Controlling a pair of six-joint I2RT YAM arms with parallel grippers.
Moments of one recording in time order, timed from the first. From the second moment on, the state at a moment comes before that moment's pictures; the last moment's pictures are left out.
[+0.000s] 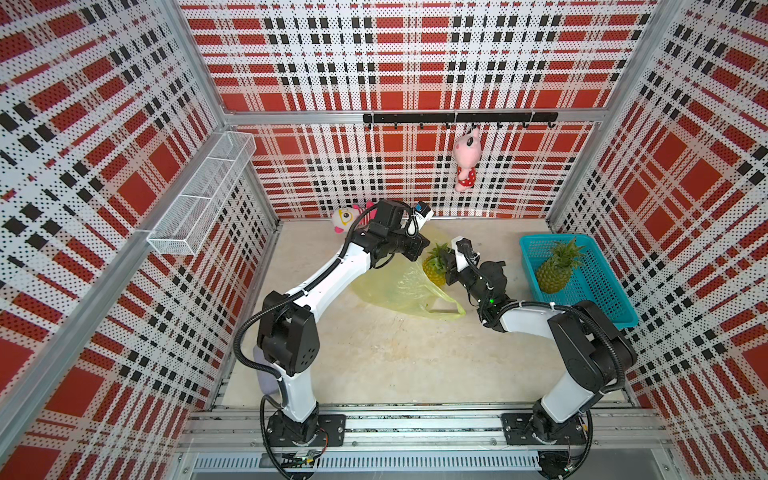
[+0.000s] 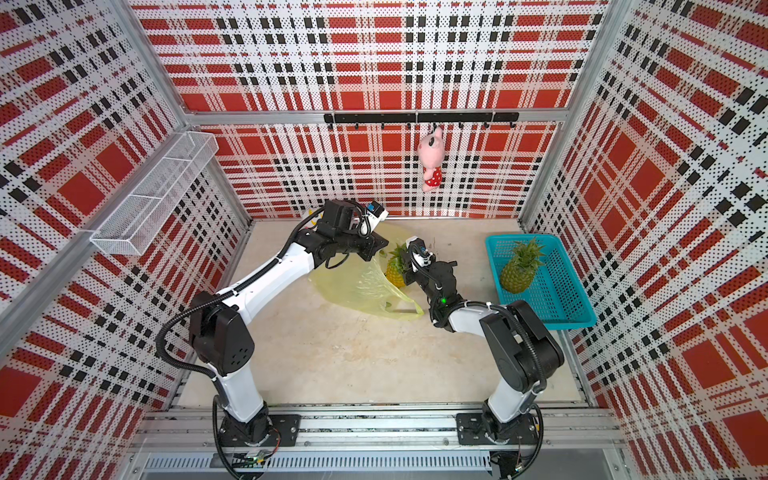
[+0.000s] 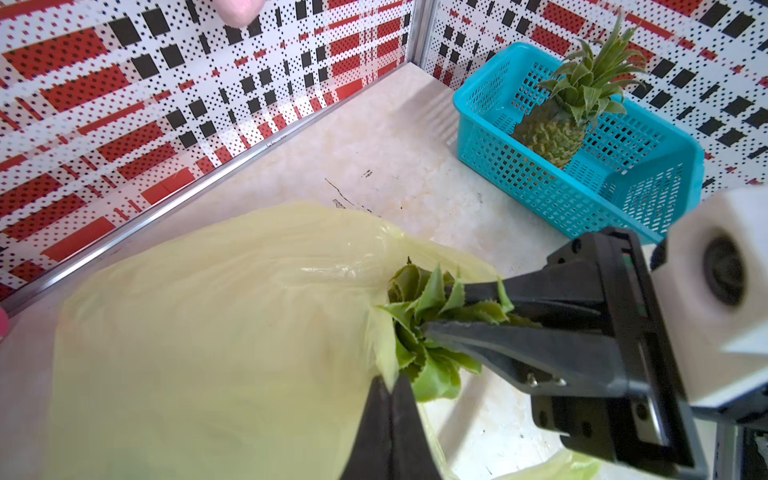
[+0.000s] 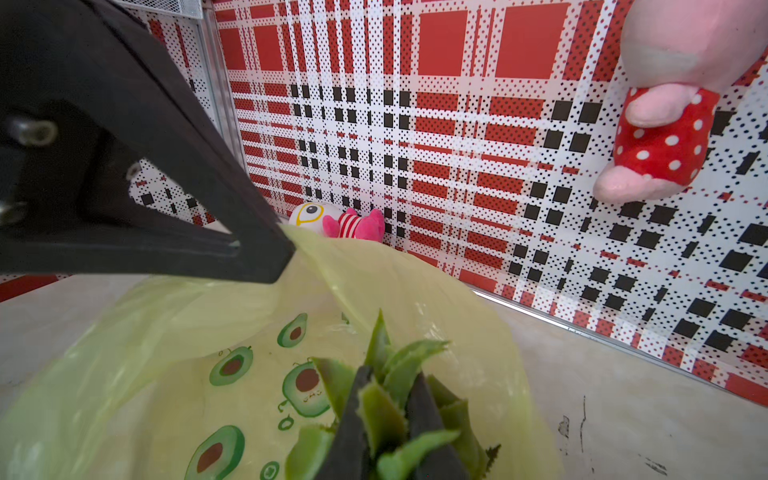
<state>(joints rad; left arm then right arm) -0.53 1.85 1.68 -0.46 0.39 0.09 0.47 1.69 0.75 0.96 -0.07 -0.04</state>
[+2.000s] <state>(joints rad) -0.51 1.79 1.43 -0.23 0.17 -0.02 -0.30 1.71 1.52 -0.51 0.20 0.24</state>
